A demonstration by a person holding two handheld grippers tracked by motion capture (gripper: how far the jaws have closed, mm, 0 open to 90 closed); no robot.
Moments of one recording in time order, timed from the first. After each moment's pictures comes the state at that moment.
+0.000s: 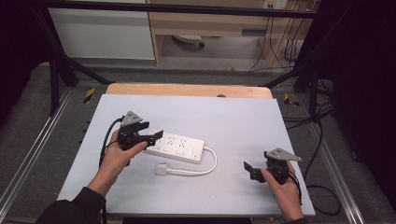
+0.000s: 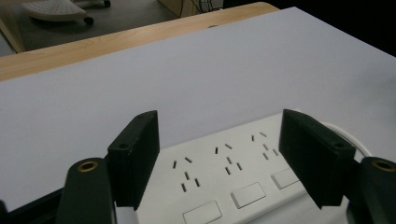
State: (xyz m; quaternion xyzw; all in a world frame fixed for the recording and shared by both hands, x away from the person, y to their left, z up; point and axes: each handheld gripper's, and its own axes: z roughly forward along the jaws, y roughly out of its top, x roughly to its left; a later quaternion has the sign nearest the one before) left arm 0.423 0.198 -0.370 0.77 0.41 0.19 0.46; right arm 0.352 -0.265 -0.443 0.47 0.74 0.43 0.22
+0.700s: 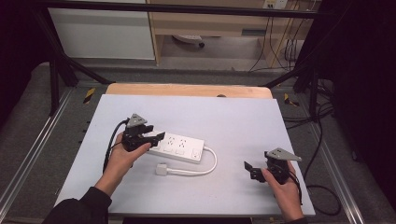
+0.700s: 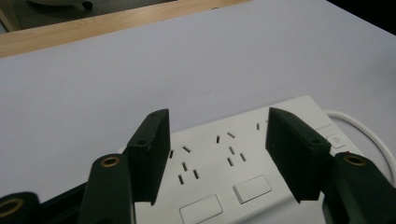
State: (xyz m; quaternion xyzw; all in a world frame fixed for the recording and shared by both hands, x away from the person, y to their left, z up) left arm 0.428 0.191 -0.386 0.77 0.42 0.18 0.44; right arm 0.353 -0.266 -0.443 0.48 0.74 0.43 0.22
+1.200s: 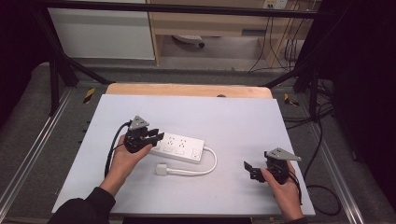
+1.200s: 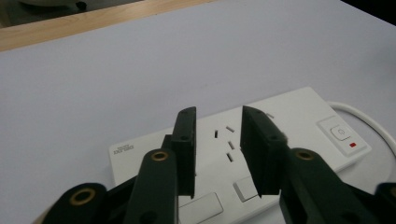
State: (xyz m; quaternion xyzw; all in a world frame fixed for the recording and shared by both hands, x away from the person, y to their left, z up) left arm 0.430 0.189 -0.398 0.78 0.41 0.17 0.44; right arm 0.353 -0.265 -0.443 0.48 0.74 0.43 0.22
